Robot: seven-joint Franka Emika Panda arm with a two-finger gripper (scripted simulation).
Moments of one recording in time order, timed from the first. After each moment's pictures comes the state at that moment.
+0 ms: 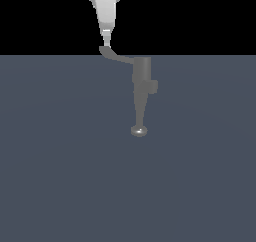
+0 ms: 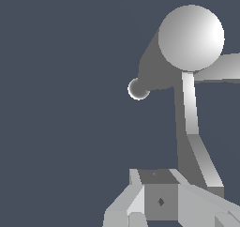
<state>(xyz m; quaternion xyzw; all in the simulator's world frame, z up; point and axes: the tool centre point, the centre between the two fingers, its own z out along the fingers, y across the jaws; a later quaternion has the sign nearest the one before) 0.041 0.063 0.308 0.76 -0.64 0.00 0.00</state>
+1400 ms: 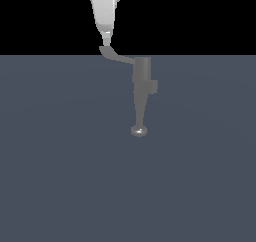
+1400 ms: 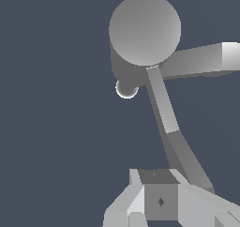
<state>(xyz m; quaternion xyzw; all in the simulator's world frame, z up) 0.007 0.059 0.301 0.75 -0.66 0.00 0.00</state>
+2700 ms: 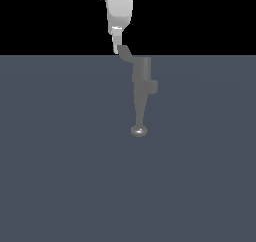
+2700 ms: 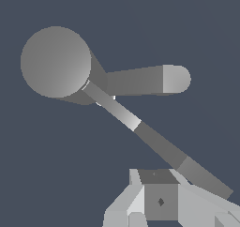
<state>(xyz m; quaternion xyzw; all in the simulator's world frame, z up) -0.056 0.026 0.301 0.75 -0.66 0.00 0.00</state>
